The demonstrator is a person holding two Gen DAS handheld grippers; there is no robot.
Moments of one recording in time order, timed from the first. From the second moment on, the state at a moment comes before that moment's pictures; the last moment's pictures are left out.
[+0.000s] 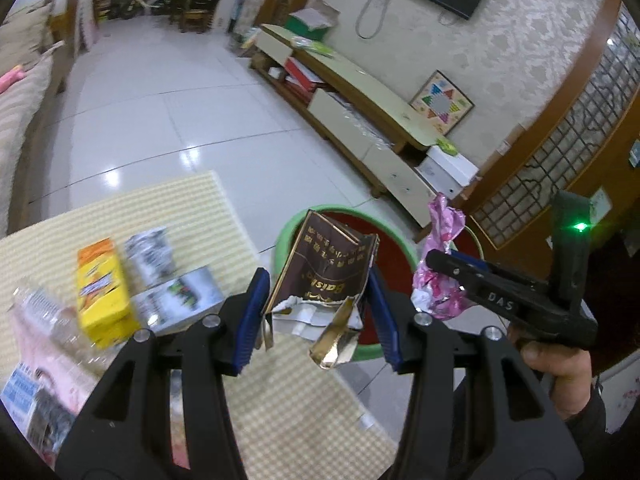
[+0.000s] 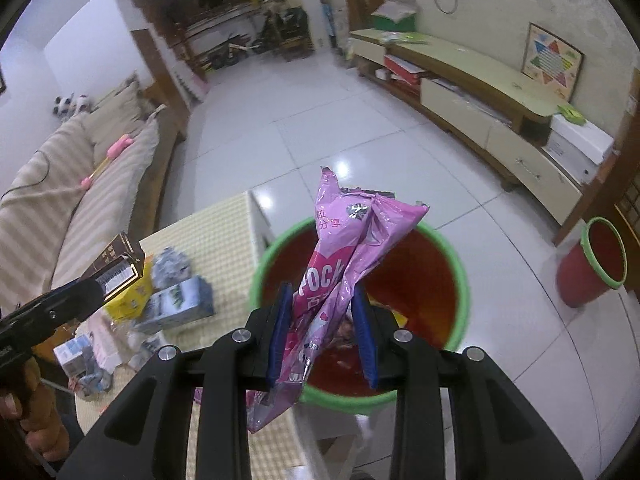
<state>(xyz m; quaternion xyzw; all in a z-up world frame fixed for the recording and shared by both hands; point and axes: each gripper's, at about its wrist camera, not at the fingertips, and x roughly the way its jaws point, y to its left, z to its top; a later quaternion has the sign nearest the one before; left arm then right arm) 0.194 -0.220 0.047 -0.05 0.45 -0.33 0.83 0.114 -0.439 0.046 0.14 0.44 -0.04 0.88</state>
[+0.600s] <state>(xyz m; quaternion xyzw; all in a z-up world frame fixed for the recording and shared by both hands) 0.237 -0.315 -0.002 -0.06 0.52 -0.34 0.78 0.140 -0.455 0.000 0.13 0.51 -0.06 0.85</state>
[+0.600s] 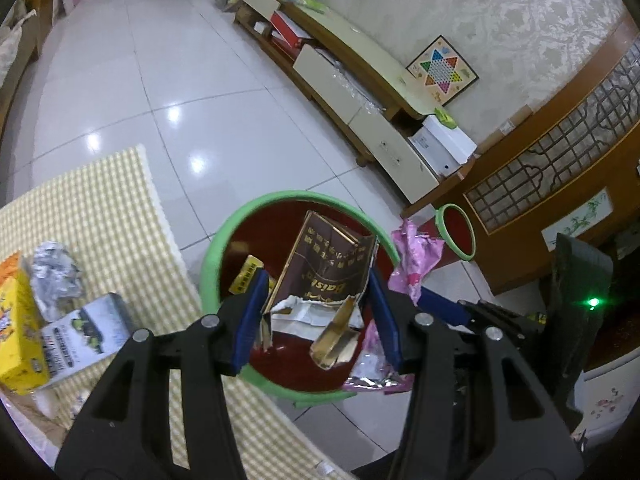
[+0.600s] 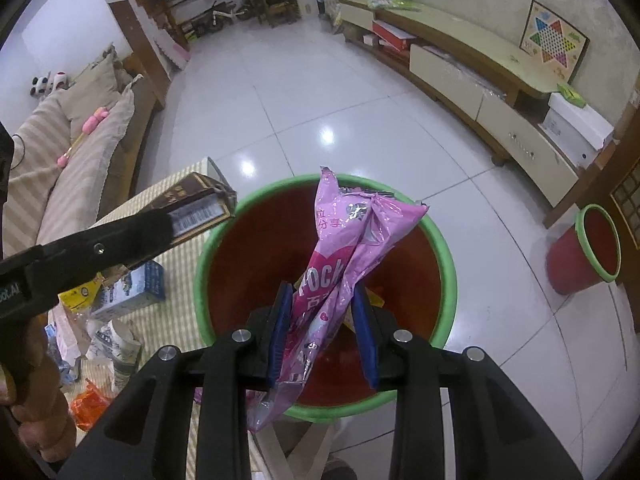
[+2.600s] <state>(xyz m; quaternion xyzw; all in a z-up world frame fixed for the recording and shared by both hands) 0.121 0.032 0.018 -0.01 0.47 -0.07 0.88 0.121 -0.224 0.023 0.02 0.46 0.10 0.88</state>
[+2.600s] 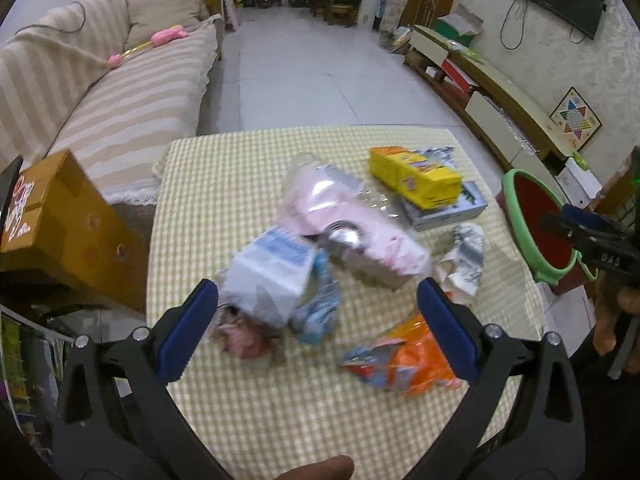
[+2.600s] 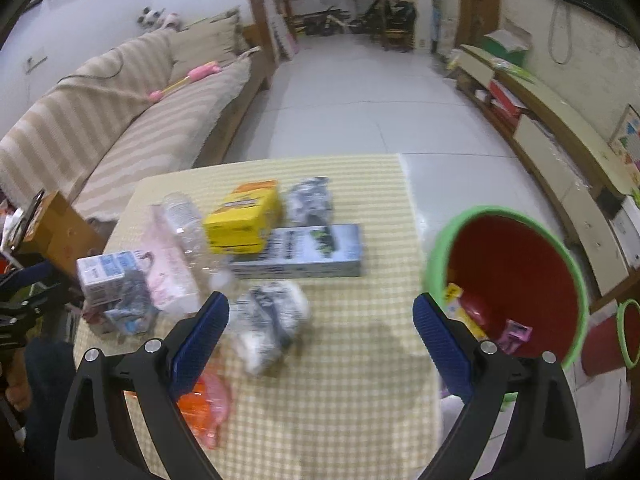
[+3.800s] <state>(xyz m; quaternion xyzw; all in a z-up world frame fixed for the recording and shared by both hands) 0.162 0.048 -0.046 0.10 0.51 -0.08 0.85 0.225 -0.123 -0.049 -0.03 0.54 0.09 0.84</state>
